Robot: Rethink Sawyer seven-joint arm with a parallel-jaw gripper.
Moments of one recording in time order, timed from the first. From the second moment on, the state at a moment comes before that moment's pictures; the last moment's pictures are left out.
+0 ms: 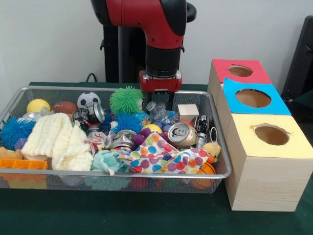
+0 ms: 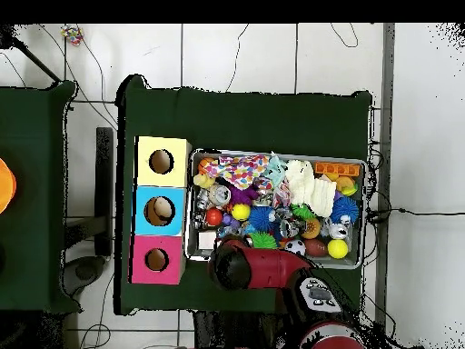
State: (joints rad) arm -0.31 -0.53 0.01 1.95 -0.27 0.08 1.57
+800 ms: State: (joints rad) arm -0.30 -0.57 0.02 1.97 -0.27 0.08 1.57
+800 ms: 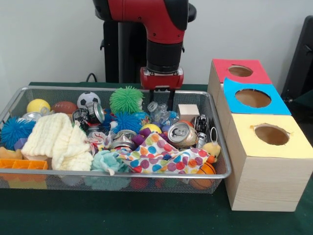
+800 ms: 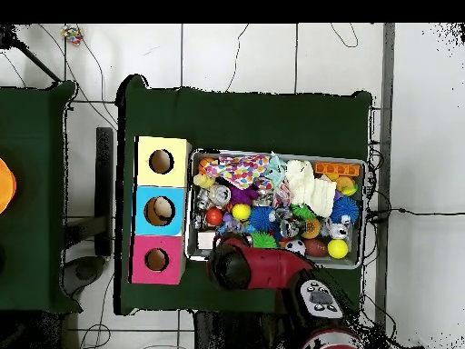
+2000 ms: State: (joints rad) arm -0.23 -0.81 0.05 1.98 -0.17 0.23 1.57
